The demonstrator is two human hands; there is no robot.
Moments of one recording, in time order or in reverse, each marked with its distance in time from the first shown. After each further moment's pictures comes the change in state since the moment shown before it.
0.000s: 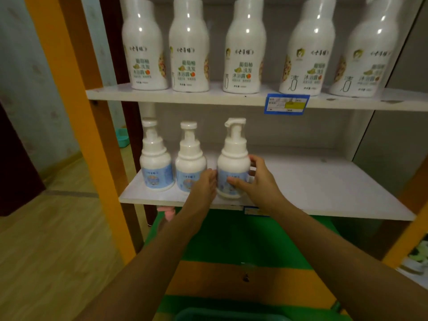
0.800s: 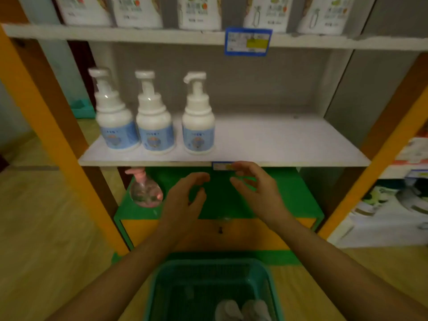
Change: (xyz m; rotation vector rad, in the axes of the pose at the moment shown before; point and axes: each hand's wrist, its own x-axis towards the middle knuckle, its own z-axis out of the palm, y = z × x) left_hand -0.066 -0.094 -0.003 0.686 -0.020 0.519; right_hand -0.105 0.057 -0.037 -0.079 0.064 -0.041
